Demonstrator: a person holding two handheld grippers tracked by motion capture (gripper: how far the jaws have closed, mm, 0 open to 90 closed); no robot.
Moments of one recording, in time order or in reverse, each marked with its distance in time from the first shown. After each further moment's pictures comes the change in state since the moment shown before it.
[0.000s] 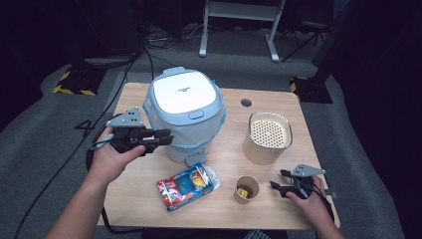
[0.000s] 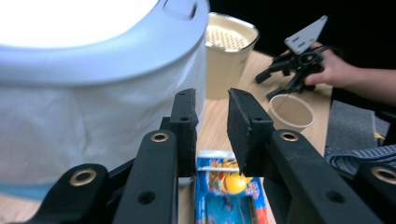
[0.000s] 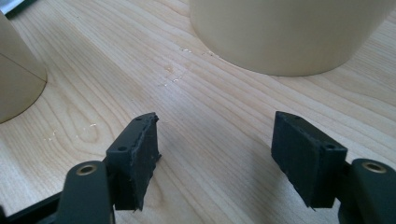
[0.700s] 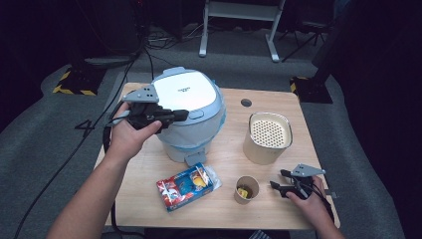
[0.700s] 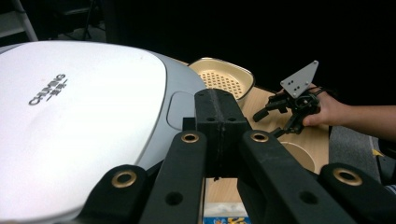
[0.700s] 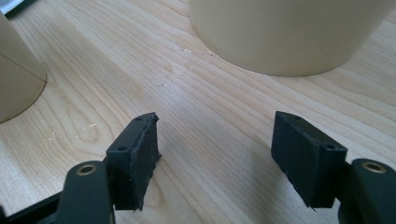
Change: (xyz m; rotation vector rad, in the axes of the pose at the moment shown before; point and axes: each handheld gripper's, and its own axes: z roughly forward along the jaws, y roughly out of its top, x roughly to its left) left arm 0.010 0.055 0.028 -0.061 -0.016 0.025; right arm 0.000 0.000 0.000 0.000 -0.001 -0.001
